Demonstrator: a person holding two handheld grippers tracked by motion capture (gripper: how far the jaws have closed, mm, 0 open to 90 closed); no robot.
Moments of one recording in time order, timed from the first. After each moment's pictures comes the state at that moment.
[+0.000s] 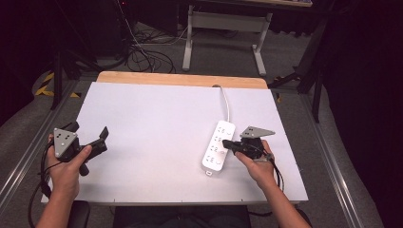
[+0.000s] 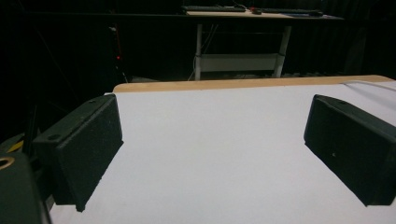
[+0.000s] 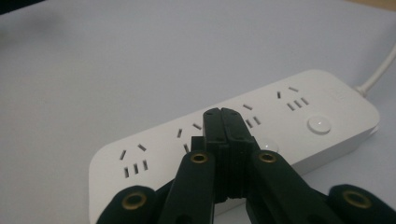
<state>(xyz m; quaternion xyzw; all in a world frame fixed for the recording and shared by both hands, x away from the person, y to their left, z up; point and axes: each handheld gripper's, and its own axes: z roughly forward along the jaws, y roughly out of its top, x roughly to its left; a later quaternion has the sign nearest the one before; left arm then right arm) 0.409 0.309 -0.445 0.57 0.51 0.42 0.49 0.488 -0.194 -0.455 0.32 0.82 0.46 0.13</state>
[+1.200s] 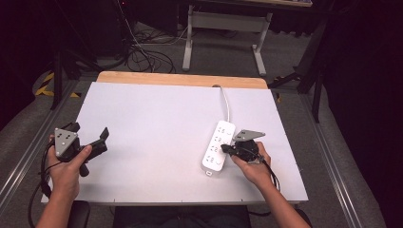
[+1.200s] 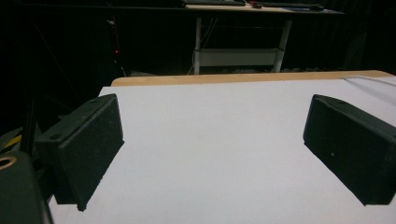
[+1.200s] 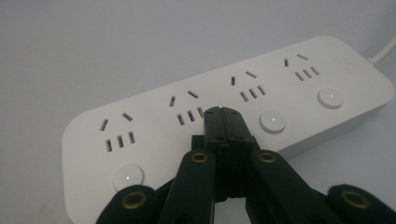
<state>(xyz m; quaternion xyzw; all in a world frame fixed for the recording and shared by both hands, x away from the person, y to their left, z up) 0.410 0.309 -0.446 0.58 0.52 0.41 0.48 0.485 -0.182 -0.464 0.32 0.85 0.39 0.16</state>
